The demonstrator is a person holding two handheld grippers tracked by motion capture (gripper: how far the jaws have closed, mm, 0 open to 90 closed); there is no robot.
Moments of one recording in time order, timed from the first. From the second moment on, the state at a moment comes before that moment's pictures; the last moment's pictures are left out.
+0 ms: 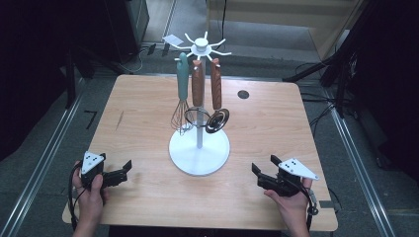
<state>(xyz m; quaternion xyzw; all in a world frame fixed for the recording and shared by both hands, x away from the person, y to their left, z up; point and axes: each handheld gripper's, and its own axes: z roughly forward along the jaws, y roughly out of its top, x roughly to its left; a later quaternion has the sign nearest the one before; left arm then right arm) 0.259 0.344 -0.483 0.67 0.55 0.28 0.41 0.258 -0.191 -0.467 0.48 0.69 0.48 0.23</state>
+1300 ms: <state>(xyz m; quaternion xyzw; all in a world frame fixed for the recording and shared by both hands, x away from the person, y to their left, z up) 0.260 0.344 -0.483 0.67 0.55 0.28 0.41 0.245 -0.283 -0.493 0.57 0.64 0.44 0.27</state>
